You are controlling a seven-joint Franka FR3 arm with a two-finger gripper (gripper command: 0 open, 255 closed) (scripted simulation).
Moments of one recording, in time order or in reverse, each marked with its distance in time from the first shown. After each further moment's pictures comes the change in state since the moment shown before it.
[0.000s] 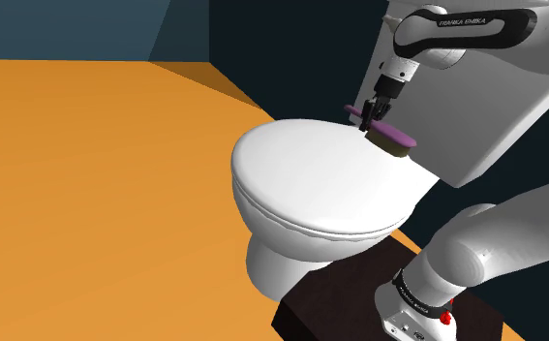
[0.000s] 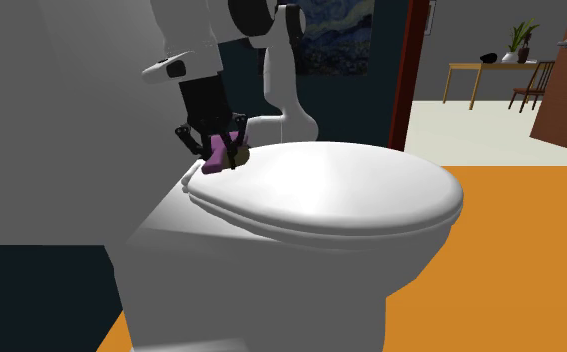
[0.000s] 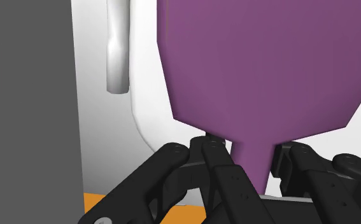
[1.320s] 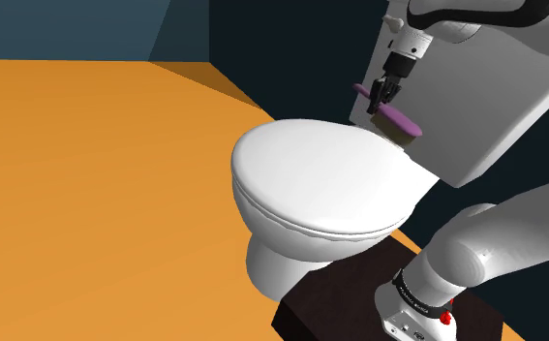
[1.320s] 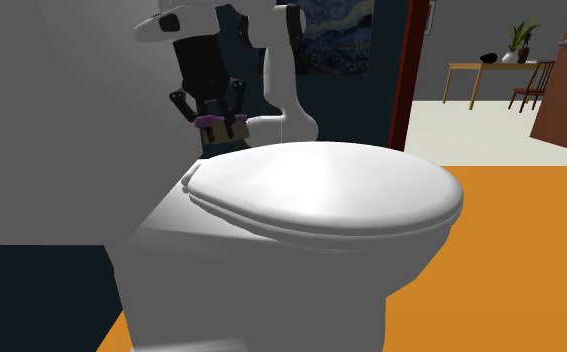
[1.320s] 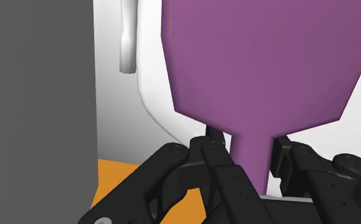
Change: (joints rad) arm 0.006 0.004 0.008 0.161 0.004 -0.157 0.017
